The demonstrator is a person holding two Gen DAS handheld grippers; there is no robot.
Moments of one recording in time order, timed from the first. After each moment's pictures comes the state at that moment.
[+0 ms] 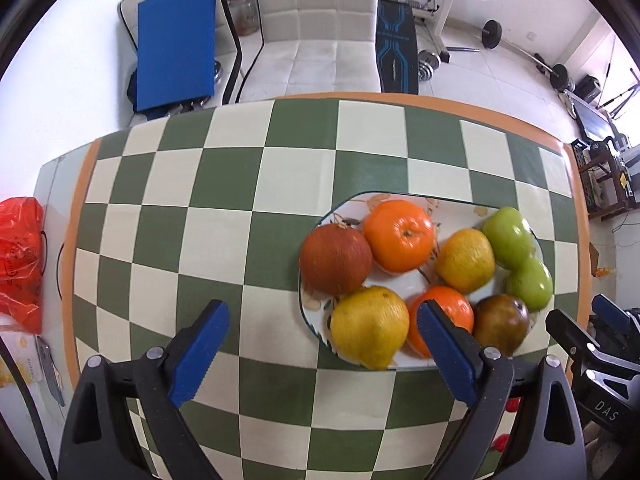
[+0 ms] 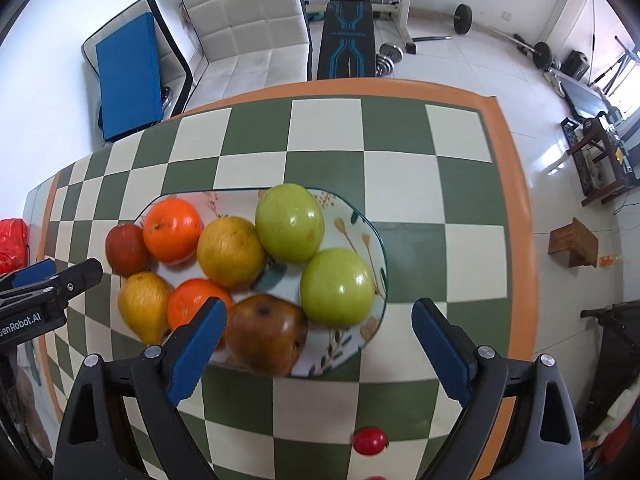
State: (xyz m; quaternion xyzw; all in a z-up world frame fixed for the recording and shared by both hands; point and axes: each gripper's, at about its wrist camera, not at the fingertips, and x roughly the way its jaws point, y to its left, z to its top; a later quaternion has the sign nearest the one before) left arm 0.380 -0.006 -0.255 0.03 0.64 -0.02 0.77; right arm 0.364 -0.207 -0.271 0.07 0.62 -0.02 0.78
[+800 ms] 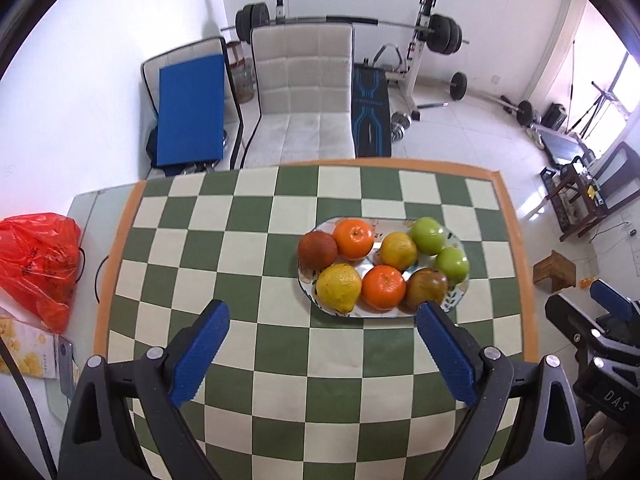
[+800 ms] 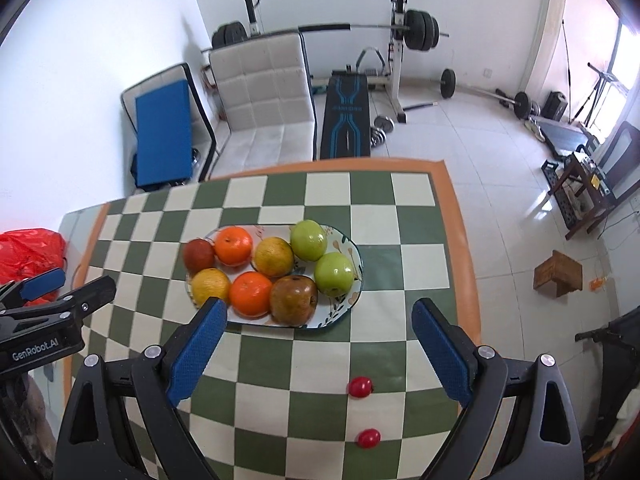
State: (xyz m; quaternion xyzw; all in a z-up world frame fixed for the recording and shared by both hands) left arm 0.275 -0.006 -0.116 0.03 0.53 -0.05 0.84; right arm 0.245 -0.201 -0.112 0.07 0.50 -0.03 0.86
